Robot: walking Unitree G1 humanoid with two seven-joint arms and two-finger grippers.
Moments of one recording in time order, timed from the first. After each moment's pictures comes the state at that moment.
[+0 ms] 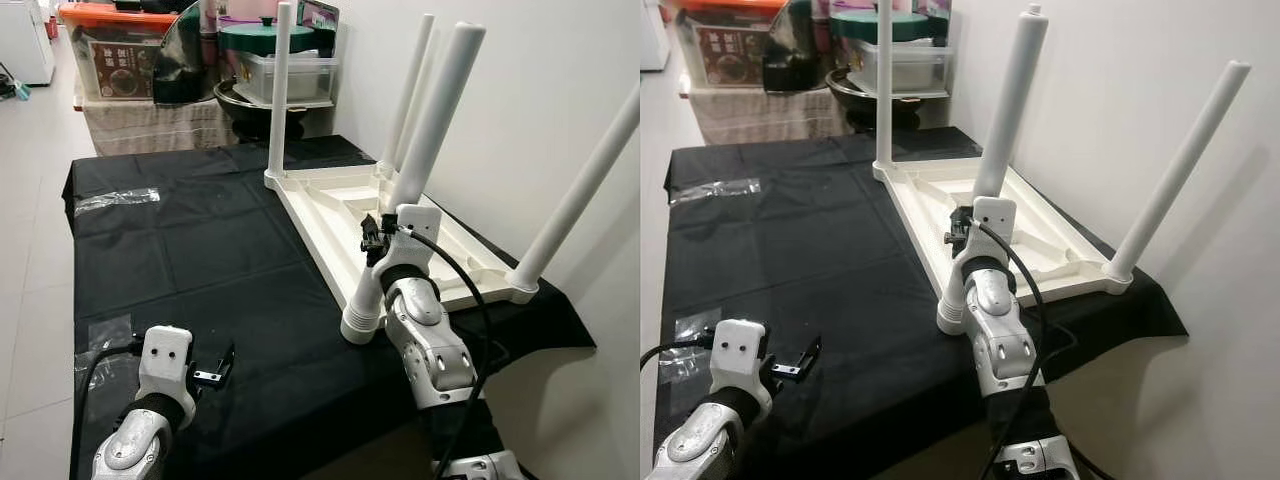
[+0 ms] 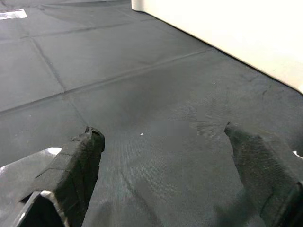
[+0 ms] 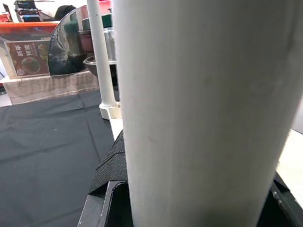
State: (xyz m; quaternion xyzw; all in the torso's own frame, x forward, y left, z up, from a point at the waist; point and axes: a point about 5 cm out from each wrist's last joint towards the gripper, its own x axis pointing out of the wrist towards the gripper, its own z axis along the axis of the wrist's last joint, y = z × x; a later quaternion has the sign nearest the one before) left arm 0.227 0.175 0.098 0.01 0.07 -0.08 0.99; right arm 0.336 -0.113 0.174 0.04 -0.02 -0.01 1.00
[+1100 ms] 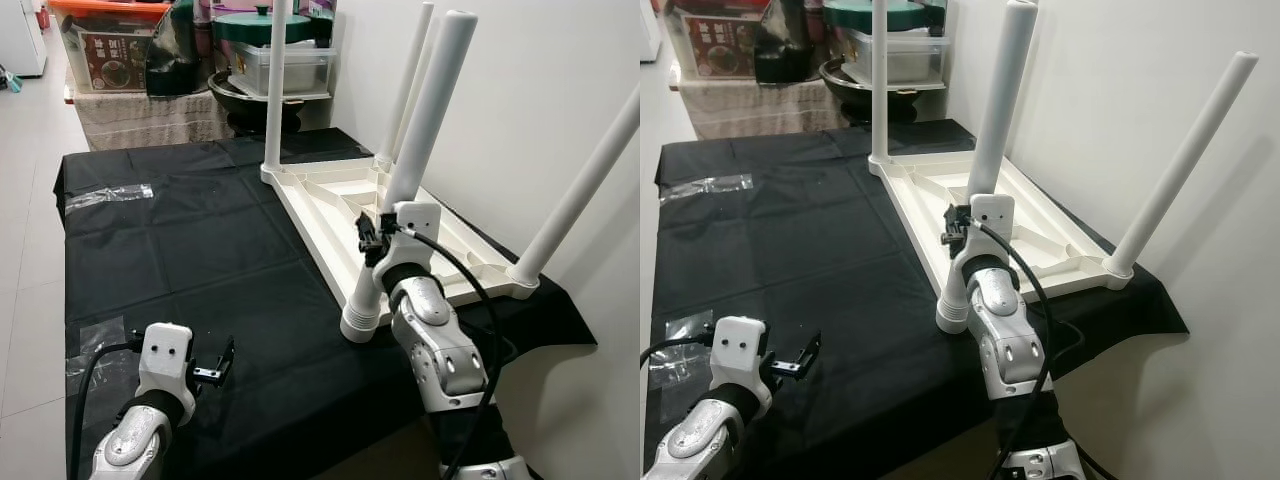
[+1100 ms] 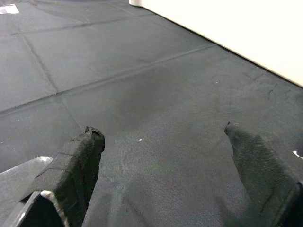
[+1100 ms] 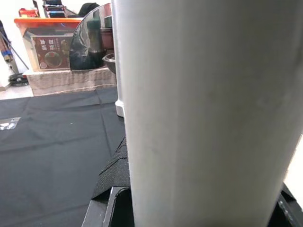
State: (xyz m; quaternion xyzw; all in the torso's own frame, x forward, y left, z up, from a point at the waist) left arm 0.230 0.176 0.099 0.01 0.07 -0.08 0.99; right arm 0.330 -0.110 0.186 0.03 -0.02 0.04 1.00
